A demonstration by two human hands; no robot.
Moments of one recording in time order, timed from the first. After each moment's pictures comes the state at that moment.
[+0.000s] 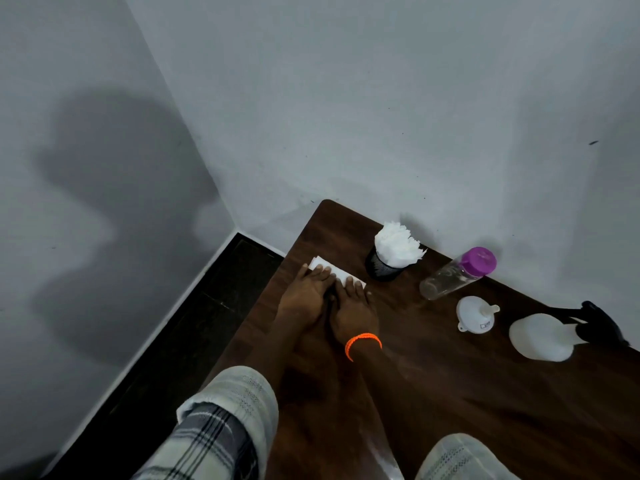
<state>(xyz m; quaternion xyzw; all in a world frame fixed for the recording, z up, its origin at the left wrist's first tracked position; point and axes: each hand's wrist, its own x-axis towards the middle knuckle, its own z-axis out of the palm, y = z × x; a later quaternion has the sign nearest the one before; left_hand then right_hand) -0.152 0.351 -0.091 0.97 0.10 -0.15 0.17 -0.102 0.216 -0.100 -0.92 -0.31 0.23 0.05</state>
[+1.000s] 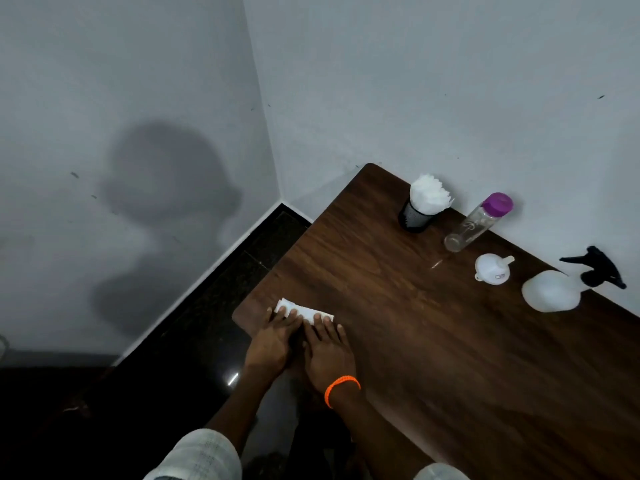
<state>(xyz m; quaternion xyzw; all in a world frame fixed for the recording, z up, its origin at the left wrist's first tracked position) -0.453 0.247 -0.089 0.94 0.24 -0.14 0.18 -0.355 0.117 -0.083 -0.85 -0.46 0.25 0.04</state>
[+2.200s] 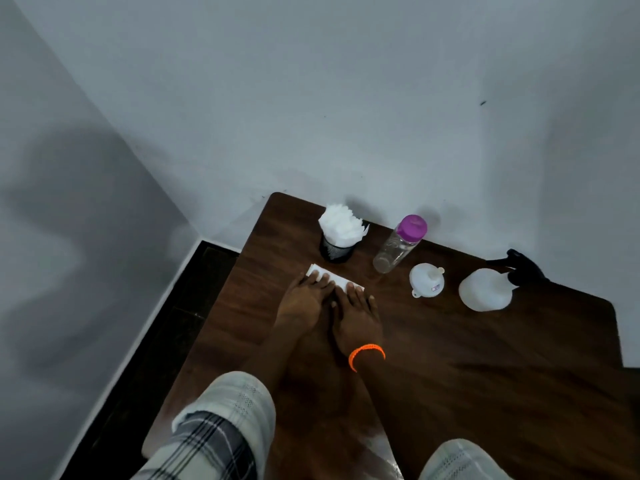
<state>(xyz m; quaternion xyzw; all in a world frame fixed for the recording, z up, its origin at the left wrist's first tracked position) -0.130 0.266 -0.085 0.97 0.02 -0.19 0.12 -0.106 0.113 -0.119 -0.96 -0.23 0.12 0.10</state>
